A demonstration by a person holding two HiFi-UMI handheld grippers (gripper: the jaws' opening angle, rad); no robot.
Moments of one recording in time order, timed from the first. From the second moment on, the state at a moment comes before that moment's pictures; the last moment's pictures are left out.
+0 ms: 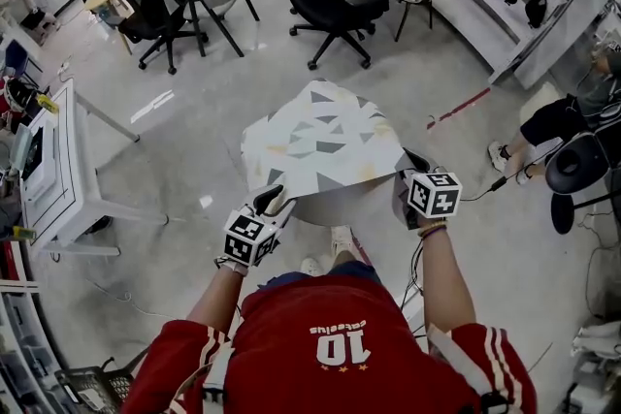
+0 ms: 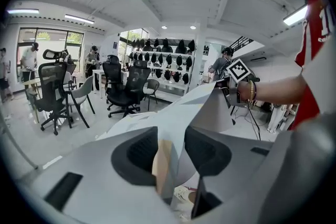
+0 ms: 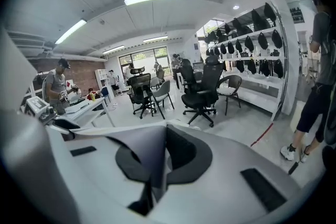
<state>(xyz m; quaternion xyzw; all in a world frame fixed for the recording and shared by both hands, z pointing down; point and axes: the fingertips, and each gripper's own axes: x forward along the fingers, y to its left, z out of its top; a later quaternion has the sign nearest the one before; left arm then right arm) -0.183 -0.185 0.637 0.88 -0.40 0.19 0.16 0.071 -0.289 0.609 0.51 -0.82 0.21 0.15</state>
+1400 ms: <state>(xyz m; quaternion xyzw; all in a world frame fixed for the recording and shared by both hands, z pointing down) -0.173 -0.170 0.587 0.91 -0.38 0.12 0.12 0.089 -0.205 0.747 0.52 -0.80 0.18 0.24</state>
